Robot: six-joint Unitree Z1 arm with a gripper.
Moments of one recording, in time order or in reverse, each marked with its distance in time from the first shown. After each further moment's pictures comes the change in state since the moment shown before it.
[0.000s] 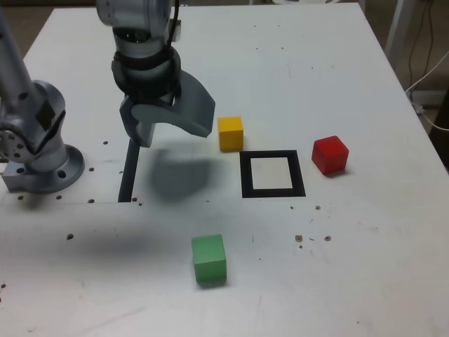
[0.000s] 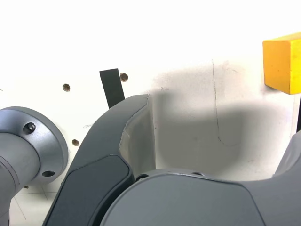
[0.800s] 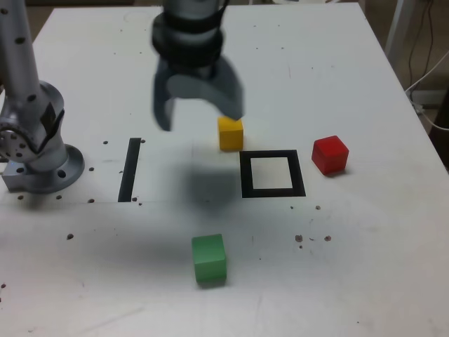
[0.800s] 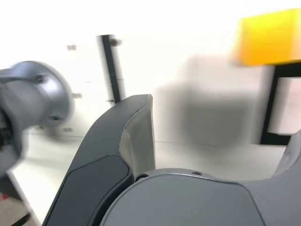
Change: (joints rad) arm 0.049 0.194 -0.459 0.364 -0.126 -0.016
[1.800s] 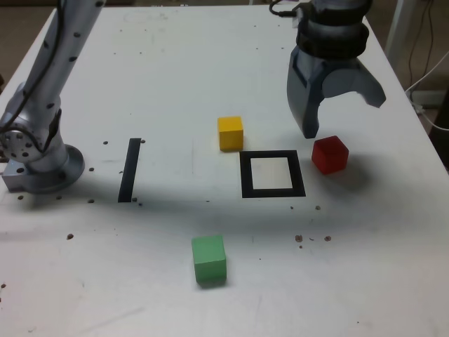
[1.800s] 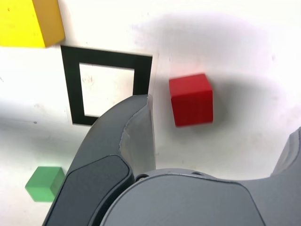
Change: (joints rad) arm 0.126 0.441 -0.642 0.038 -0.115 -0.092
